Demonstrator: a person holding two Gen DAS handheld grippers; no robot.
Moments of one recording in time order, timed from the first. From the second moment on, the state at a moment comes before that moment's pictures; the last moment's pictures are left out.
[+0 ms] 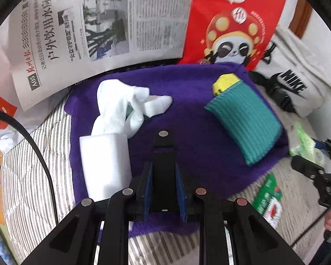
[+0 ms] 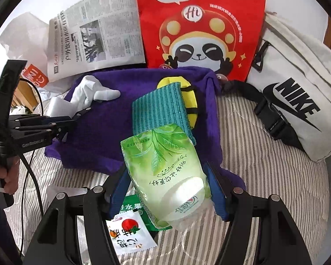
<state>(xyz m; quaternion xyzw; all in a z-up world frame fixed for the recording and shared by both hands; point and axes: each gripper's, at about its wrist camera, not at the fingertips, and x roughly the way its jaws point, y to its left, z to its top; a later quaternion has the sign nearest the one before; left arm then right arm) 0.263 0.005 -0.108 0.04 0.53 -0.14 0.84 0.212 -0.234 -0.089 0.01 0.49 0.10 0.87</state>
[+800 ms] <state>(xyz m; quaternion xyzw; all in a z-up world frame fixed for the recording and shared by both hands) 0.269 -0.048 -0.129 0.15 0.54 -0.10 0.82 0.218 -0.246 -0.101 0.02 0.50 0.10 0.86</state>
